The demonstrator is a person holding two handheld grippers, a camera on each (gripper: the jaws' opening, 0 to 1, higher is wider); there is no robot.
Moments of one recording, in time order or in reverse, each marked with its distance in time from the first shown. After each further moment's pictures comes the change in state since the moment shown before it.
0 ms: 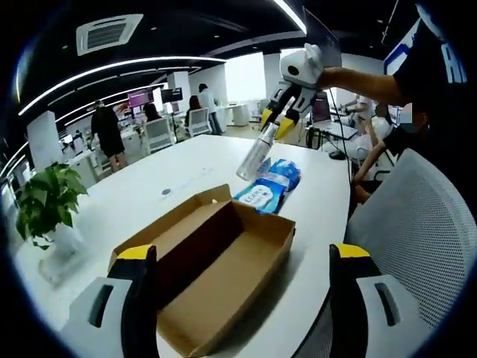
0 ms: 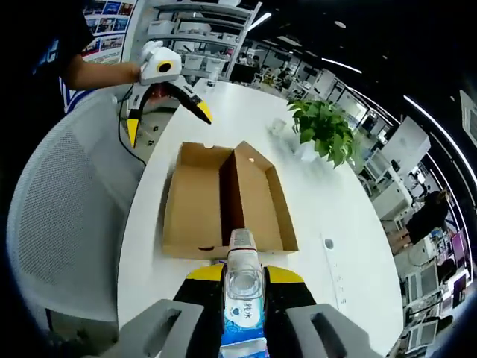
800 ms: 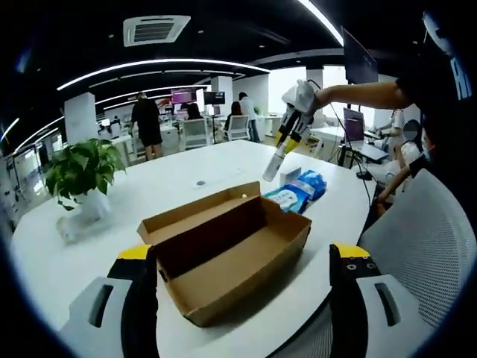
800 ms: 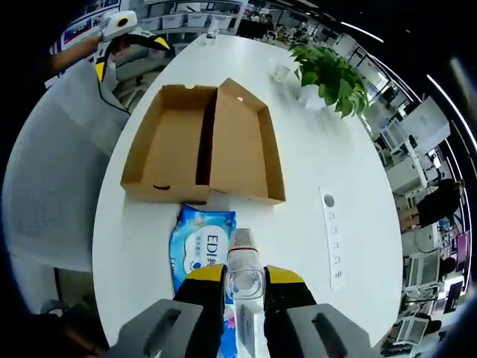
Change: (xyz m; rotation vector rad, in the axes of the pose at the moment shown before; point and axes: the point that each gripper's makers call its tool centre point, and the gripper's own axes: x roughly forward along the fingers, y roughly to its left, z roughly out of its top) left arm -0.051 0.011 -0.026 -0.135 -0.053 0.193; right arm 0.046 -0.063 -0.079 -0.020 0.294 0.107
